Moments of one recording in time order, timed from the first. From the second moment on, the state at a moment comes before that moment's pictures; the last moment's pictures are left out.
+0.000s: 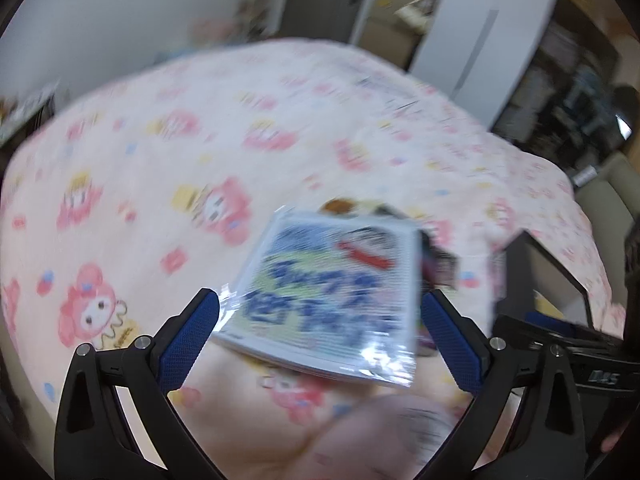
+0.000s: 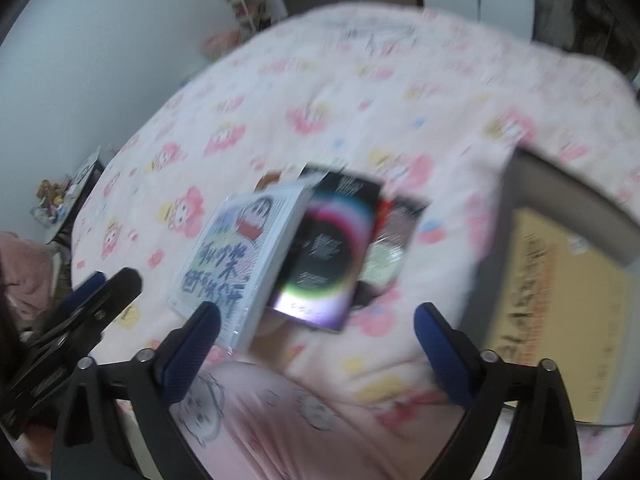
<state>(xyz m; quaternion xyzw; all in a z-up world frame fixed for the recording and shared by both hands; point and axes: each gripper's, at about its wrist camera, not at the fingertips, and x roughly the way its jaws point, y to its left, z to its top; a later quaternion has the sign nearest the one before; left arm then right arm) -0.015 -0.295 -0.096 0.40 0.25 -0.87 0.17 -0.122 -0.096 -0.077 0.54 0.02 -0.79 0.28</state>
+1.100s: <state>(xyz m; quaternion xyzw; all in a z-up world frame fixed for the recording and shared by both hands) -0.044 -0.349 -0.180 0.46 0.40 -0.79 0.04 -0.156 -0.145 -0.156 0.60 0.02 -0.72 0.35</state>
